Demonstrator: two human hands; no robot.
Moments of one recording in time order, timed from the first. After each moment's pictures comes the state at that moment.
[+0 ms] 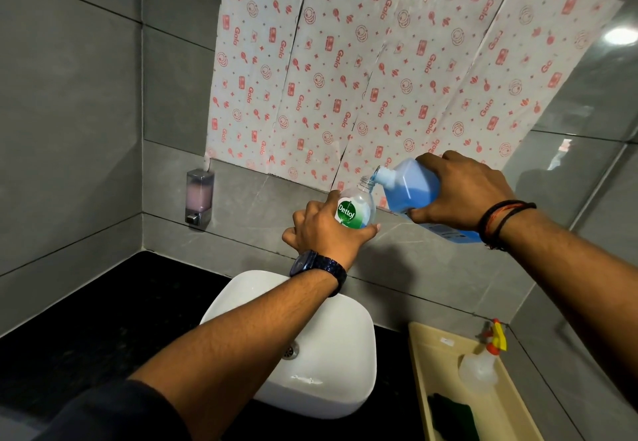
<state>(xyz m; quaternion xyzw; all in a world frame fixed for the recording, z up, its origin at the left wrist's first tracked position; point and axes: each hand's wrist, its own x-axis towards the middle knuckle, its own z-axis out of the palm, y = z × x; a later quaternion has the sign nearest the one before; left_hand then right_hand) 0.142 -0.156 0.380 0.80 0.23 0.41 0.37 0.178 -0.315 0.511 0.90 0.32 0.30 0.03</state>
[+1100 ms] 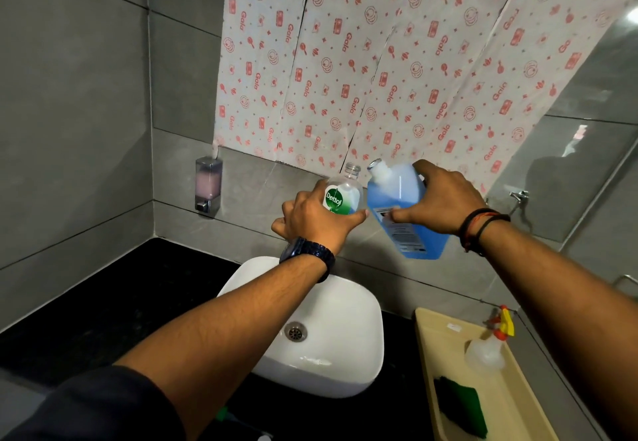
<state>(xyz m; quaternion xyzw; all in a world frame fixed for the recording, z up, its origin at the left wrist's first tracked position) 0.129 -0.134 0.370 0.78 0.24 0.42 0.39 0.183 -0.298 0.469 0.92 0.31 0.21 -0.13</state>
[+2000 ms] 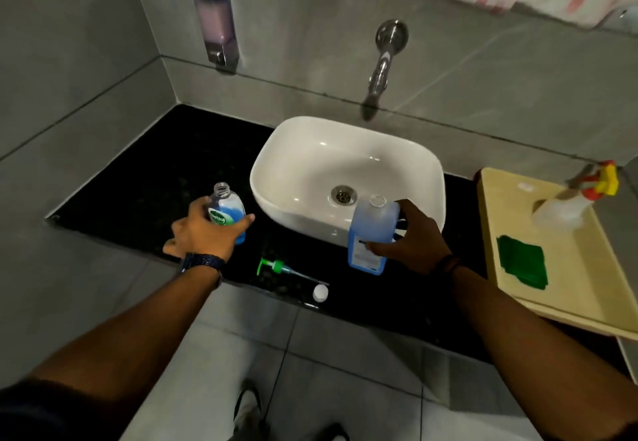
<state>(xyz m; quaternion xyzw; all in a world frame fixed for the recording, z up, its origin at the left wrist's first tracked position) -0.001 0.010 0.097 0.75 0.51 0.23 0.35 0.156 -0.281 0.142 0.86 0.26 -0.12 -0.42</state>
